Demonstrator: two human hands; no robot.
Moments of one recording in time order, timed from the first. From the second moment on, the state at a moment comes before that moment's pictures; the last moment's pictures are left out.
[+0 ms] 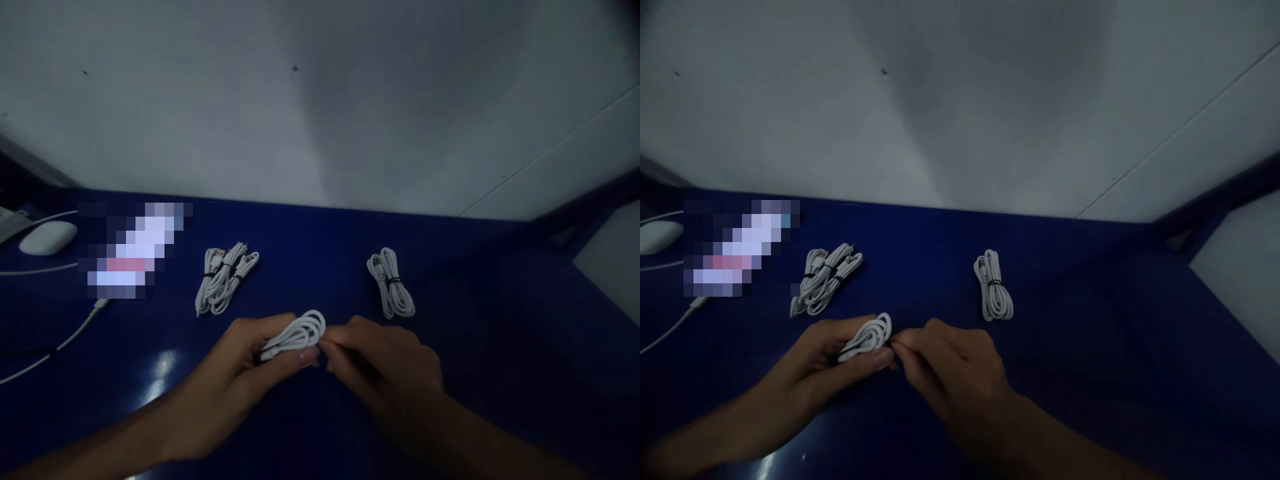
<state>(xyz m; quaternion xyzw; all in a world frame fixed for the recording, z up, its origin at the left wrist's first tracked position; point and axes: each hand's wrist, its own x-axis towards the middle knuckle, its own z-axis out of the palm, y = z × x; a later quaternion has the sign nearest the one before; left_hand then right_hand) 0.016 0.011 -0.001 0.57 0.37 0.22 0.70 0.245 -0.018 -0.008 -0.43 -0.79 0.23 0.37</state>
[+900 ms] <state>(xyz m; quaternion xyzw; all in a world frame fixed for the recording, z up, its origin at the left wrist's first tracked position) 0.032 0.058 -0.010 0.40 0.35 0.33 0.78 0.244 -0.001 -0.027 -0.57 -0.76 0.00 0.31</state>
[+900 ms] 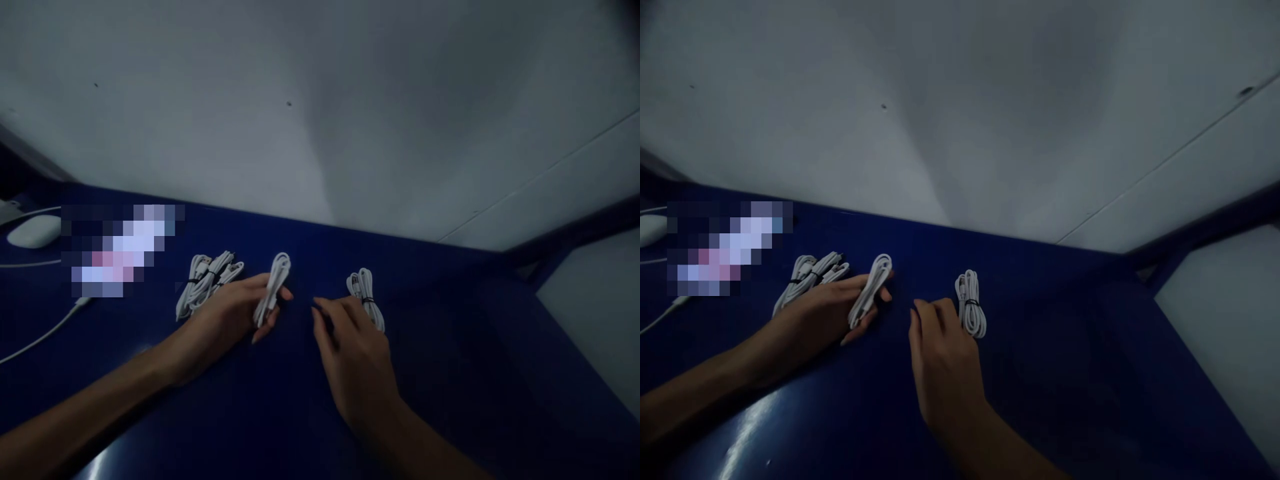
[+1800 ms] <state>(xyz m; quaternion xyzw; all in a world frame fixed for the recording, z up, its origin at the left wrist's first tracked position) 0.036 0.032 0.000 0.47 0.40 0.38 0.69 0.243 -0.013 0.005 -0.49 -0.52 0.59 0.38</state>
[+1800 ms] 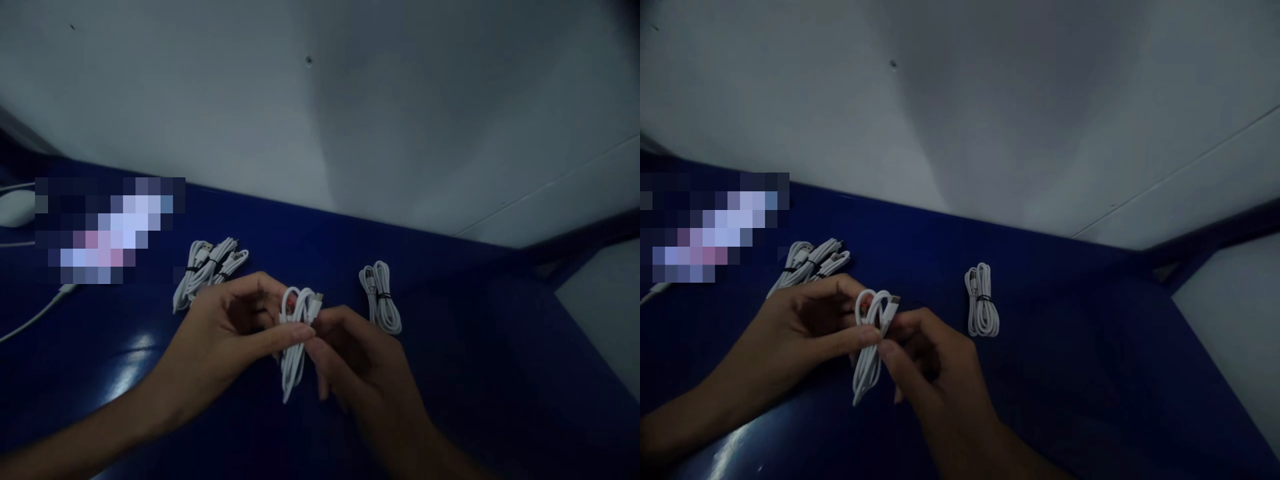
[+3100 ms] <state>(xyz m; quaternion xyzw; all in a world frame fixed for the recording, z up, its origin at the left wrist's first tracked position) 0.042 0.031 0.010 0.46 0.46 0.37 0.66 0.248 -0.008 0.006 -0.52 -0.46 0.59 0.41</state>
